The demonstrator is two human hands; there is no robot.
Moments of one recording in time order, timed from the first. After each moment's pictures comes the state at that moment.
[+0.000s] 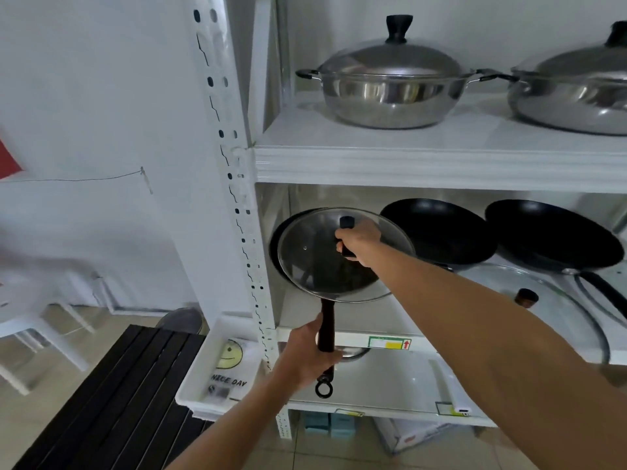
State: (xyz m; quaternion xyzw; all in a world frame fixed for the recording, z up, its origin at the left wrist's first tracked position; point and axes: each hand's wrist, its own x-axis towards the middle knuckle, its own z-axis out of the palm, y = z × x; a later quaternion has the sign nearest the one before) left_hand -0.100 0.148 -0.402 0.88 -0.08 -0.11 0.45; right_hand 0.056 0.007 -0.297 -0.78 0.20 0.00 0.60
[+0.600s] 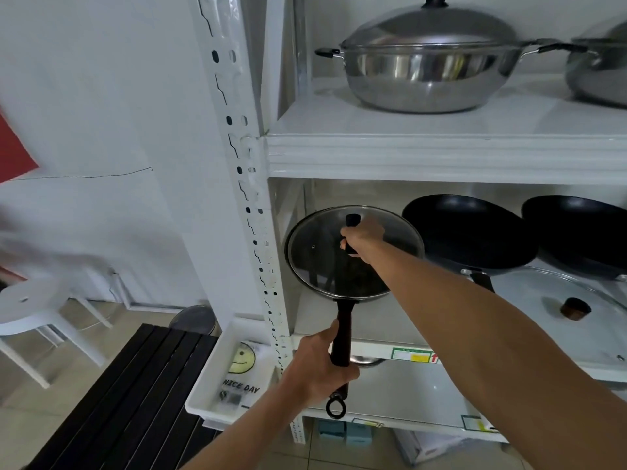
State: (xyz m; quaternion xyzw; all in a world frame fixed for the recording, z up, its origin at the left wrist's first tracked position) left_hand -0.090 0.161 -0.405 0.87 -0.06 -0.13 0.47; right_hand 0.123 0.031 -0.339 -0.82 0.19 -0.02 0.55
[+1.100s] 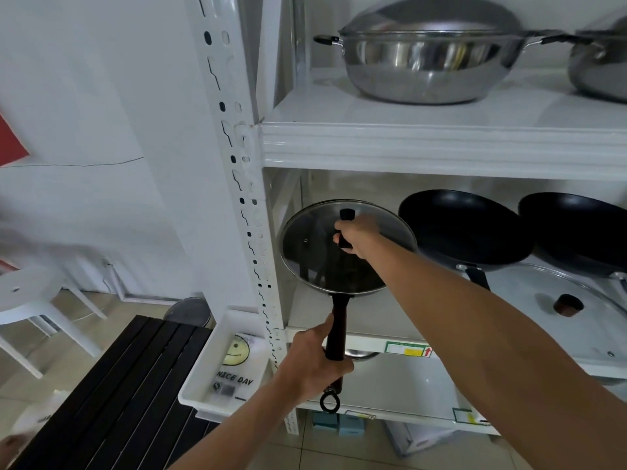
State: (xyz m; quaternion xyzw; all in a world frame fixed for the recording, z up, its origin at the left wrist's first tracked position) left_hand -0.092 0.159 -0.408 0.86 -0.05 -0.14 0.49; right_hand 0.122 0.031 -0.337 -0.74 0.21 0.05 0.64
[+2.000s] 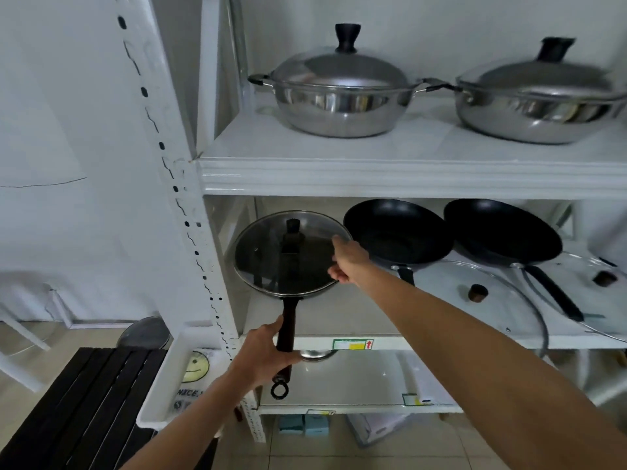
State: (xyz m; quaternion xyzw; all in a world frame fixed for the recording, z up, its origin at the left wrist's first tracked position) left_hand -0.079 0.158 -0.396 0.90 -0.04 -0.14 0.40; right_hand 0.039 -0.050 -0.313 -0.79 0.23 0.07 0.57
